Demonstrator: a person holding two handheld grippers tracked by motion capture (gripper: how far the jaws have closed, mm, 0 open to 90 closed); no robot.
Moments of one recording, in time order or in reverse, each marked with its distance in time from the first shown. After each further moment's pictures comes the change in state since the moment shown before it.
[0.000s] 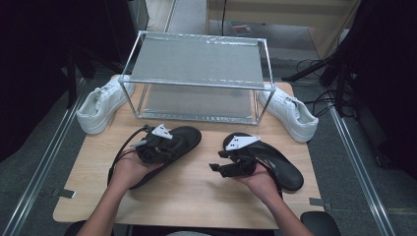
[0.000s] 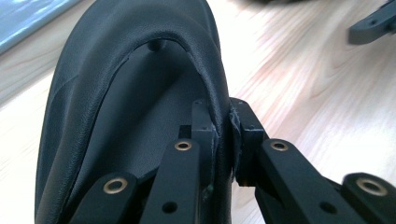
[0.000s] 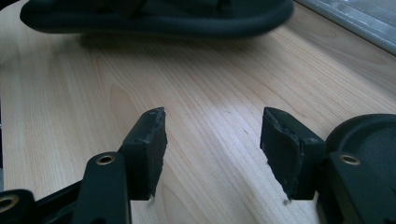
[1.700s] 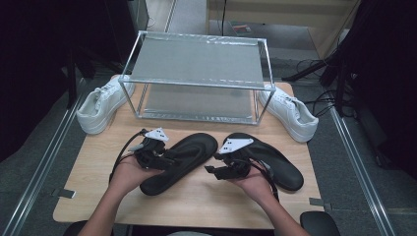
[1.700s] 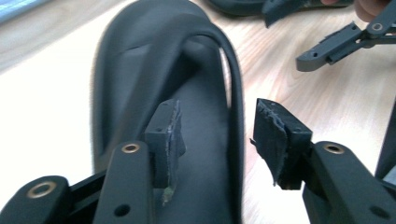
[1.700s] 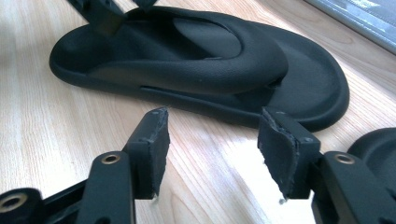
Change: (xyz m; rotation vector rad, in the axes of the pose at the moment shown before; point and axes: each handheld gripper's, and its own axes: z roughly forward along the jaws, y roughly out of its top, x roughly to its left) left arm 0.007 -0.019 -0.009 -0.088 -0.100 -0.049; right arm 0.014 0.004 0.011 0.013 -0.011 -0.043
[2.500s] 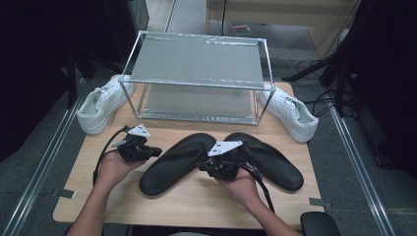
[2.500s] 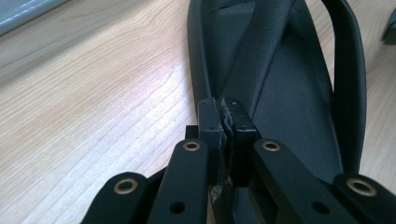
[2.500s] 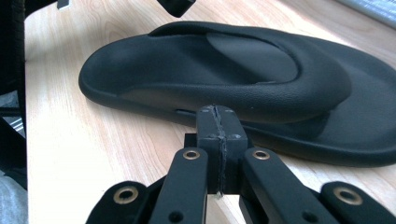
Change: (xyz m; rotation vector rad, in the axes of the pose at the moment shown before) left arm 0.052 -0.030 -0.004 0.016 0.082 -0.012; right arm 0.018 0.007 0.023 -0.021 0.066 0.027
